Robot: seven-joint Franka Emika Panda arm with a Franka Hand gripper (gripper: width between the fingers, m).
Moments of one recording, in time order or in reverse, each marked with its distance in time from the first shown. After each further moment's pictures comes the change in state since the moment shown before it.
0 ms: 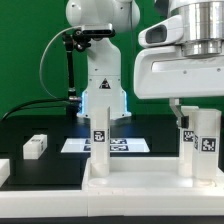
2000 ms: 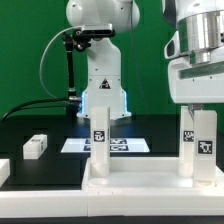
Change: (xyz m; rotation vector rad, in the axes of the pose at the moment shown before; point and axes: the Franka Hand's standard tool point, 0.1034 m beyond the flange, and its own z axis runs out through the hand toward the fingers) arm -0.017 -0.014 0.010 0.045 -0.012 0.744
